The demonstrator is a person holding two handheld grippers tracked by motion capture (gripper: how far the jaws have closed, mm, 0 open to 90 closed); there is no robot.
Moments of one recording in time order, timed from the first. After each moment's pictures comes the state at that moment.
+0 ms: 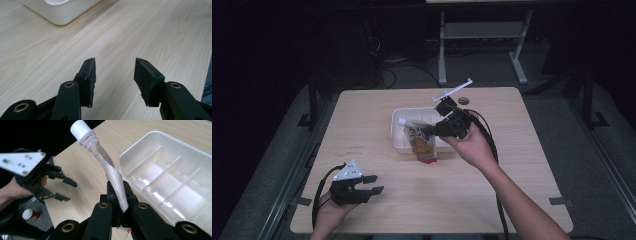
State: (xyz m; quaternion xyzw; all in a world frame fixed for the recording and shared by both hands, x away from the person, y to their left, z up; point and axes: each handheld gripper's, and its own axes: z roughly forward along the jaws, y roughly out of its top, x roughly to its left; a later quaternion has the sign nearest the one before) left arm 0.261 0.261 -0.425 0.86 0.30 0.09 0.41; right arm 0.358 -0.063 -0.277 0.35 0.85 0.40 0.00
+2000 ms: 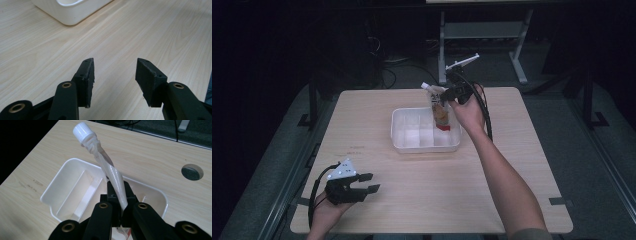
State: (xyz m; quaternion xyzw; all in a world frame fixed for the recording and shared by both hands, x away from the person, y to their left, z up) left arm 0.262 0.273 -0.423 0.85 0.31 0.10 0.42; right arm 0.467 -0.085 -0.291 0.51 0.78 0.35 0.09
